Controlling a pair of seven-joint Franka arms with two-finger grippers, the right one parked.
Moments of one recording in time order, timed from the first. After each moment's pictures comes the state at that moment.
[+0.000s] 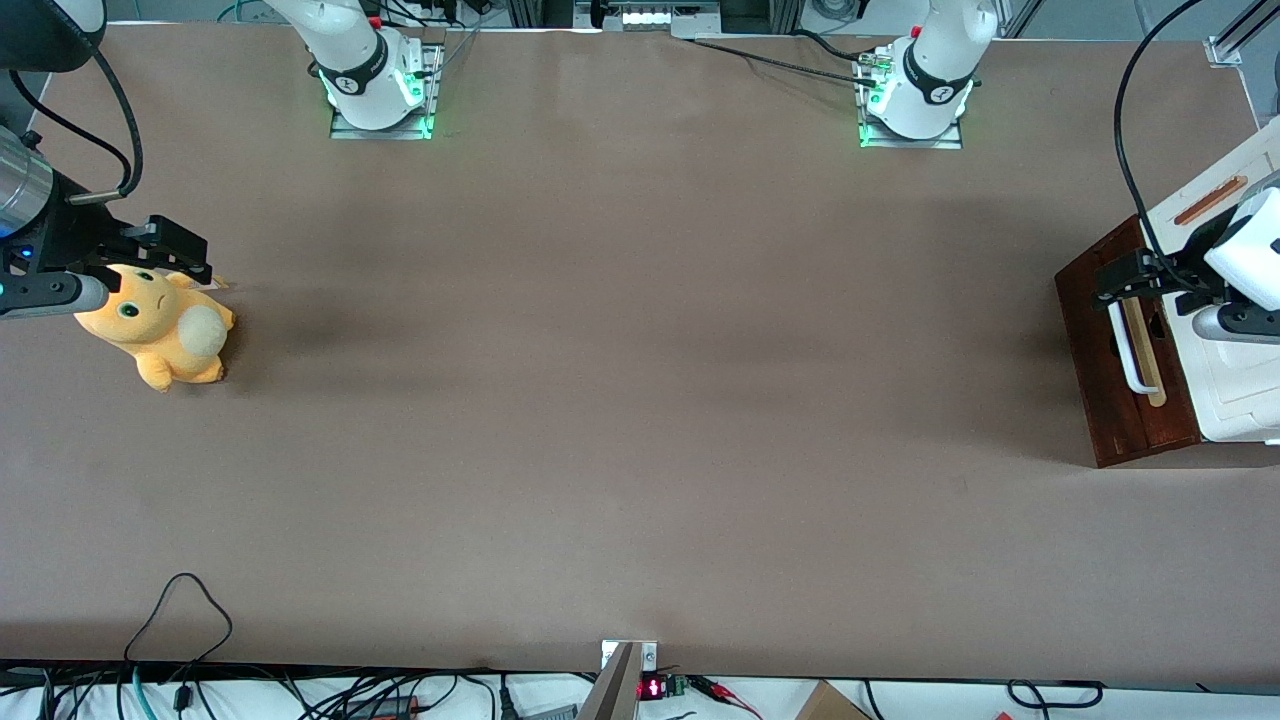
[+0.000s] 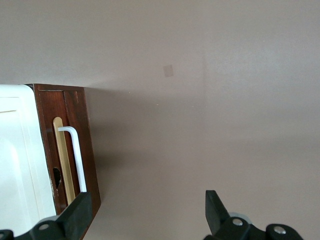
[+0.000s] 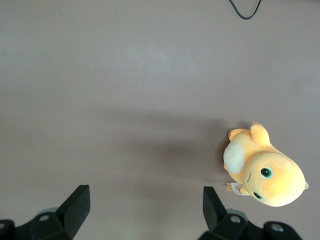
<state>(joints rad) 0.03 0.10 0.03 -1.62 -0.01 1.69 0.10</state>
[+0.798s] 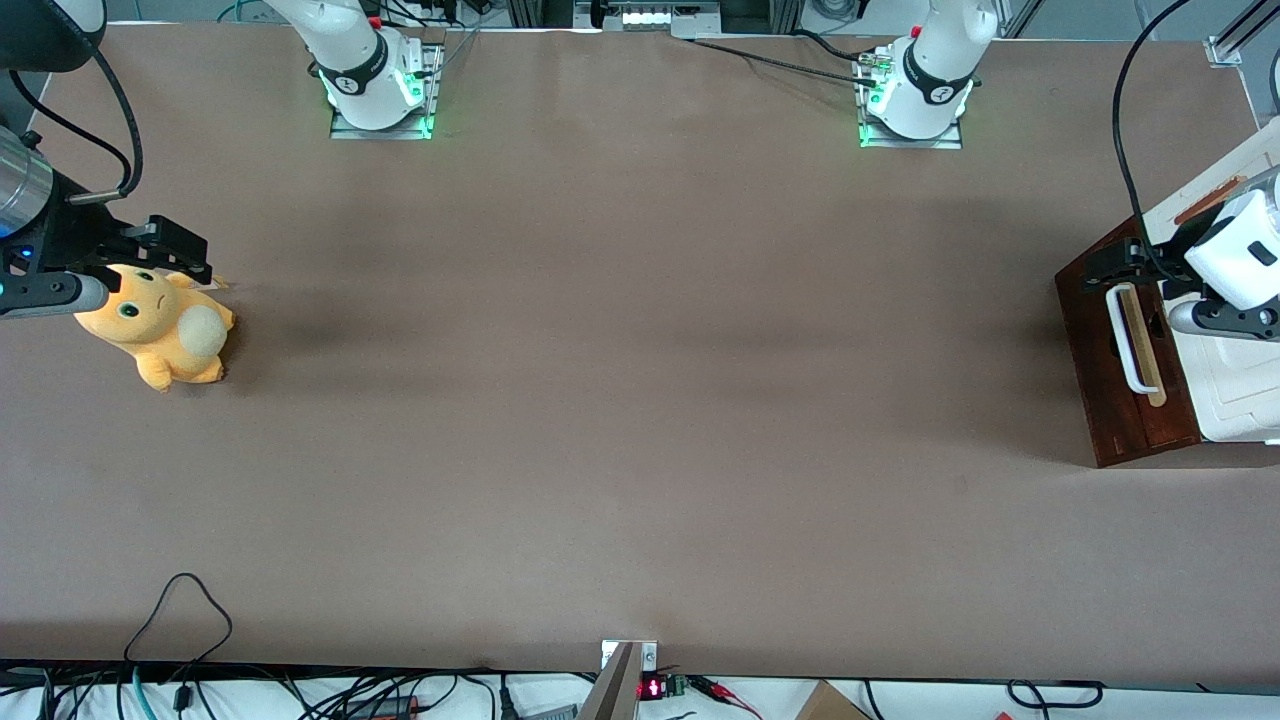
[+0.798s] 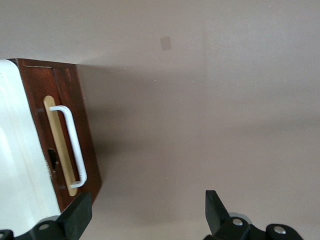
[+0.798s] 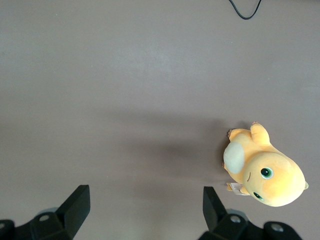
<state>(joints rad) 0.03 0.10 0.03 -1.62 0.04 1.60 0.15</state>
